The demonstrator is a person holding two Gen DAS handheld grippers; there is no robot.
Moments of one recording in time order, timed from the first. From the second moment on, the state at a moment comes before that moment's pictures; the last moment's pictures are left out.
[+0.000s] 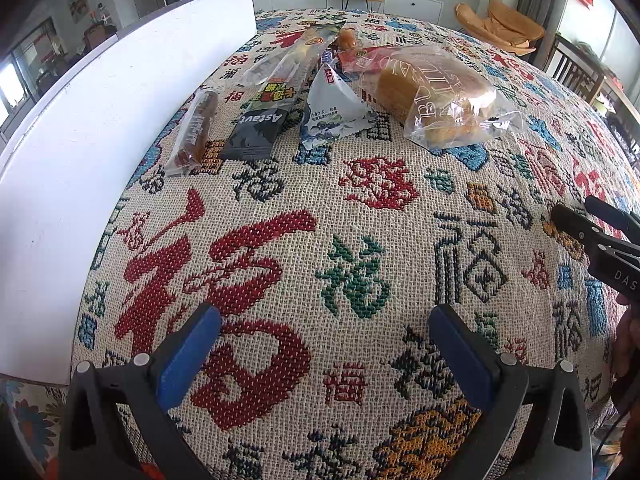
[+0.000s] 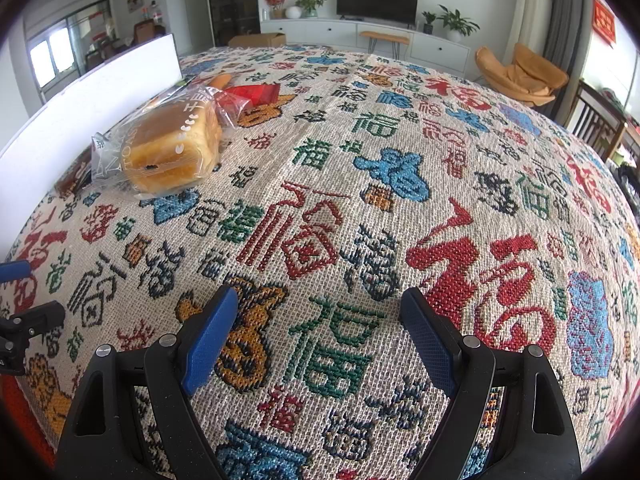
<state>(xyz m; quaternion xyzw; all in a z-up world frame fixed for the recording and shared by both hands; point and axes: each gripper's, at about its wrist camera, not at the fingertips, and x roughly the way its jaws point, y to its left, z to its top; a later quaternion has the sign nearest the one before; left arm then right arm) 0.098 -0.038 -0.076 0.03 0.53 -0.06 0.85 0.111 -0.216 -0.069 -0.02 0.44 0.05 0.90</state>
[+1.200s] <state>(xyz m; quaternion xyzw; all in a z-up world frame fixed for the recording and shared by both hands) 0.098 -0.037 -0.076 0.03 0.53 -0.06 0.85 0.151 -0.211 -0.043 0.03 0.48 0.10 0.87</state>
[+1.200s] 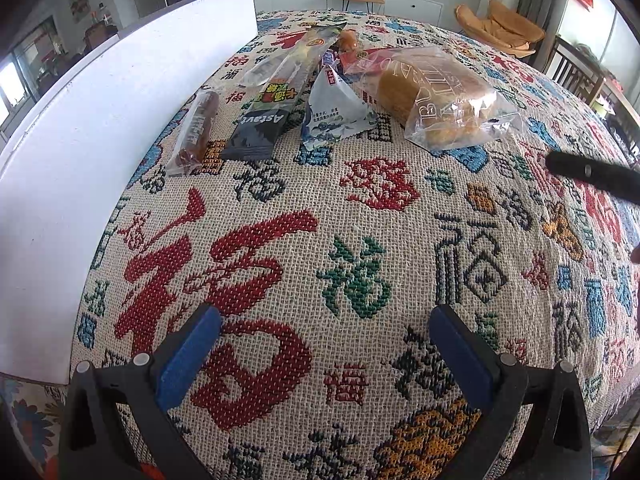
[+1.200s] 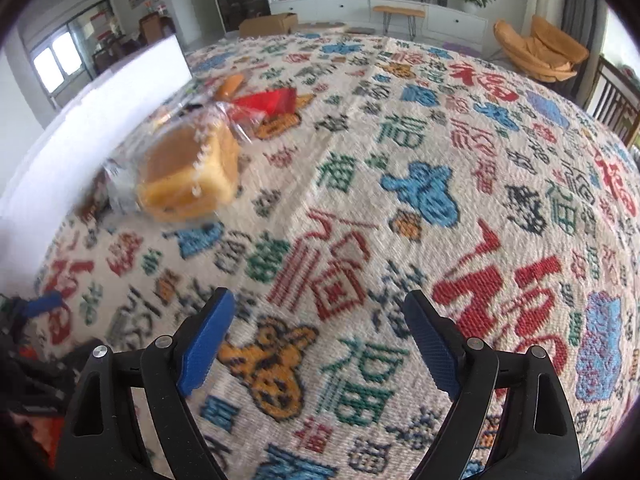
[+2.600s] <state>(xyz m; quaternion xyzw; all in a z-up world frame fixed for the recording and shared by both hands) 0.100 -0.038 -0.078 0.03 0.52 -0.06 0.85 0.235 -0.074 -0.047 -0.17 0.54 0.17 0.81</state>
